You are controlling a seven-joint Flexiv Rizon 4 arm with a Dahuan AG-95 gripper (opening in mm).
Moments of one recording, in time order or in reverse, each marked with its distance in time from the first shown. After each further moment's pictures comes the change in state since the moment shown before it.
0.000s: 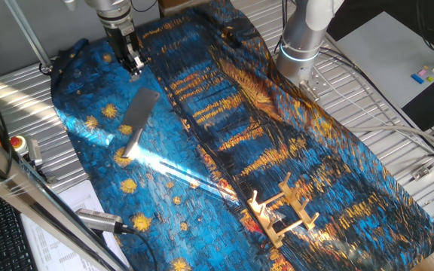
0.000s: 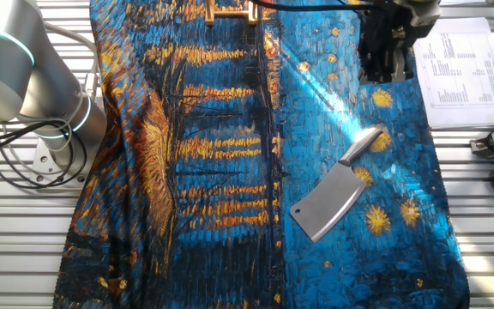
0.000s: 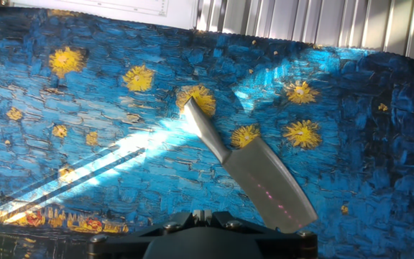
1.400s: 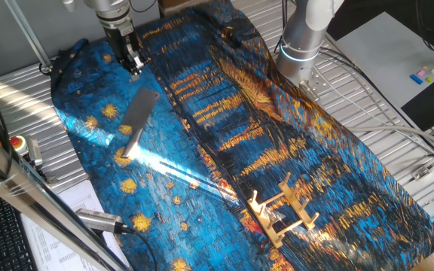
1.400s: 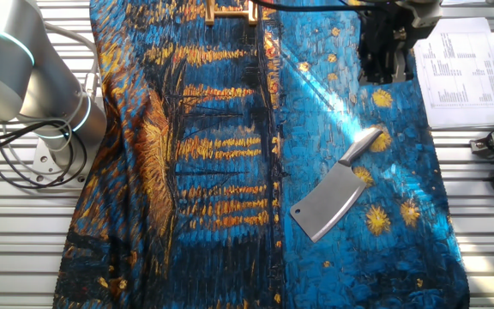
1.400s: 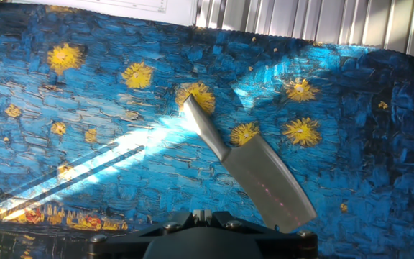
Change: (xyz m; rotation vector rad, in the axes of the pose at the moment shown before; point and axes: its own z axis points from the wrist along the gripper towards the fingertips) arm 0.002 -0.002 0.001 0.001 0.016 -0.010
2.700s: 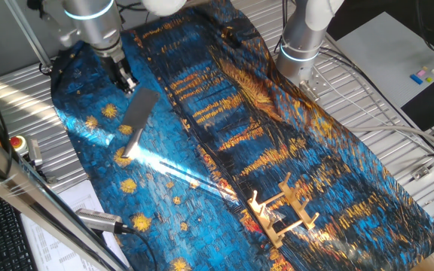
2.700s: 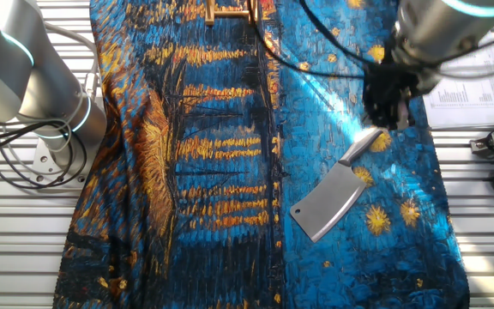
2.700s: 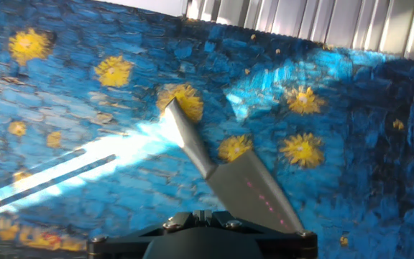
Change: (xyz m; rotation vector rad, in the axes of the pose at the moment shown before) arm -0.029 -0.033 0.096 0.000 0.031 -0.069
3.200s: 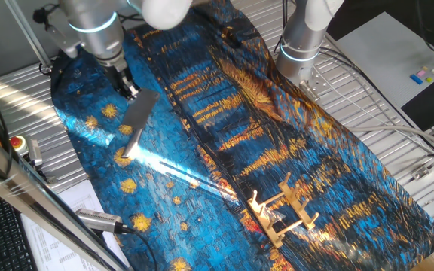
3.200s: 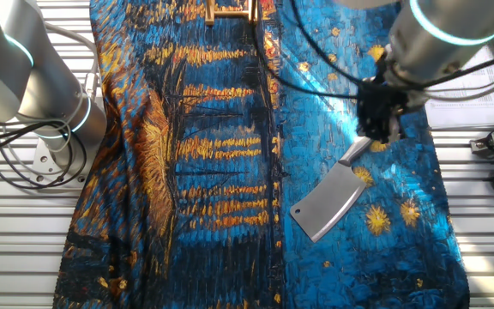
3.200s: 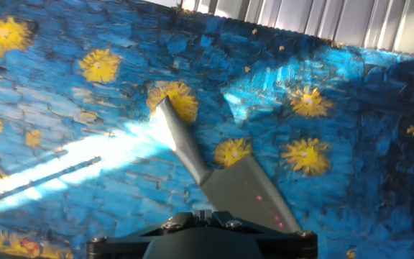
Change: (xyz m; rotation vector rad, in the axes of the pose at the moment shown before) arm 0.004 -0.004 0.041 0.003 -0.008 -0.034
